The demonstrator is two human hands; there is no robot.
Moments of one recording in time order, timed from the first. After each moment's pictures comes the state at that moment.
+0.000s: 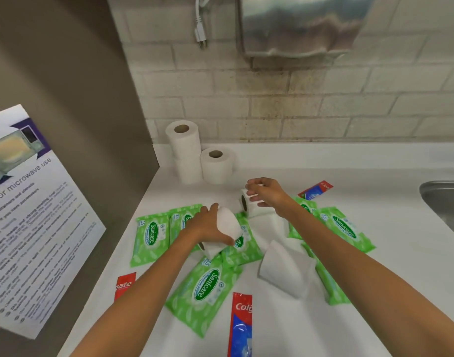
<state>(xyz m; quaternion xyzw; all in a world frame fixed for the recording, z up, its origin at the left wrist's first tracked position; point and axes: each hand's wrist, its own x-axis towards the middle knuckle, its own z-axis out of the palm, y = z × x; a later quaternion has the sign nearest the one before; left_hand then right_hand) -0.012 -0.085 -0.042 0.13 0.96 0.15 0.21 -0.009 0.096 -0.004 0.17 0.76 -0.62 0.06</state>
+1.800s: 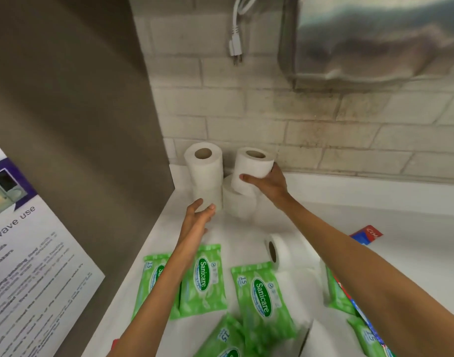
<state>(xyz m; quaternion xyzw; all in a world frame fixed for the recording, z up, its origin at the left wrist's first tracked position) -0.092 -0.117 -0.022 -0.05 0.70 0.71 0.05 -0.179 0.075 -0.001 0.11 0.80 -0.59 -0.10</state>
